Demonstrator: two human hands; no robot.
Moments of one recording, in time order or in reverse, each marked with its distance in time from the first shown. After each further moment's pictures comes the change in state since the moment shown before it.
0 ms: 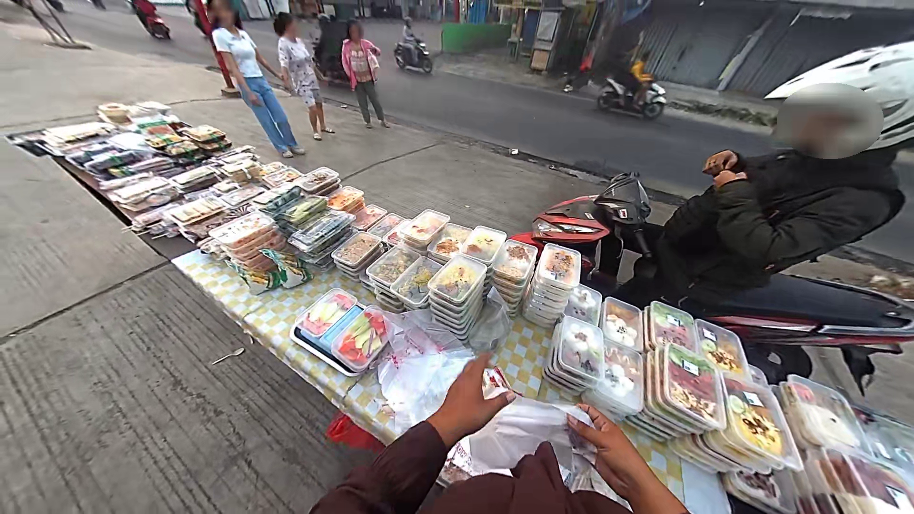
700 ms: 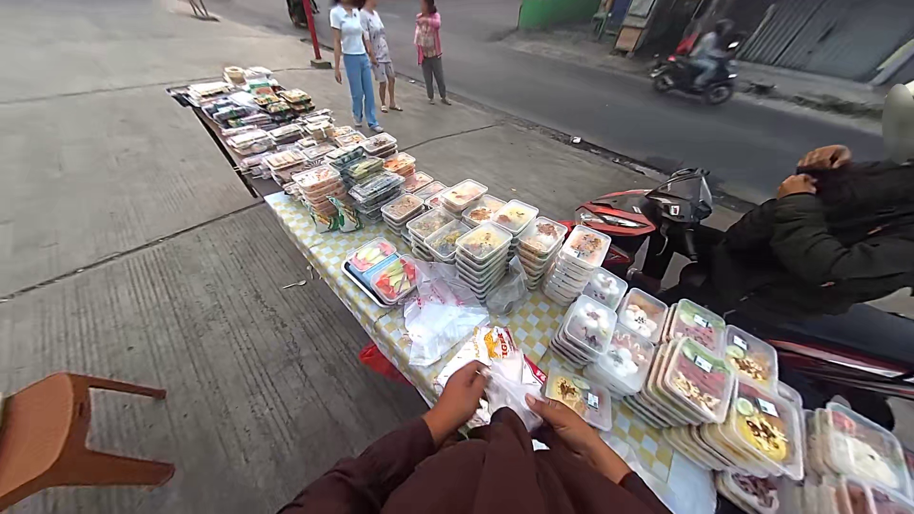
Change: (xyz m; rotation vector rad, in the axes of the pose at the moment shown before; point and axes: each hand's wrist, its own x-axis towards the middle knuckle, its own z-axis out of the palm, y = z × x) left_hand -0.112 0.040 0.070 -0.560 0.184 -0.348; right_hand -0.050 0.017 0.008 -0.051 -0.506 0.318
